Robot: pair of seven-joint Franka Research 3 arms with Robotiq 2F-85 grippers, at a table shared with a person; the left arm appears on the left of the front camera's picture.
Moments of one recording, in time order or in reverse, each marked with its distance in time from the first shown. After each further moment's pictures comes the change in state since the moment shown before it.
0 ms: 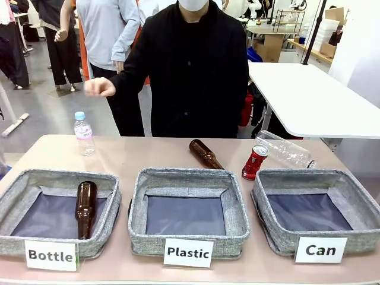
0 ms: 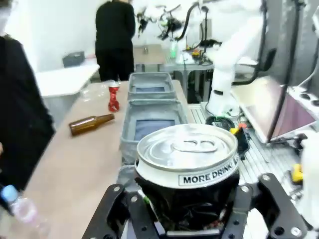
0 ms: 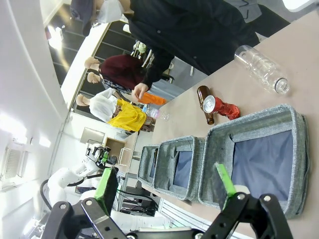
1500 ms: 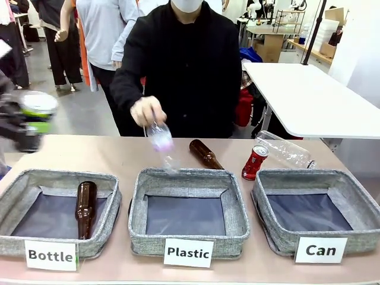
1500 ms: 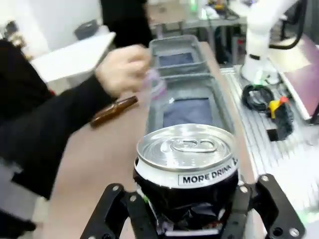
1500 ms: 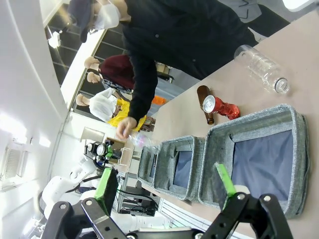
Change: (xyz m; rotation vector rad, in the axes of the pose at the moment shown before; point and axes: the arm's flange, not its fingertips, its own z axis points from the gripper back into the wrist) left arm 0.053 0.016 -0.106 0.155 0.234 -0.112; right arm 0.000 0.000 -0.001 -0.001 0.002 0.000
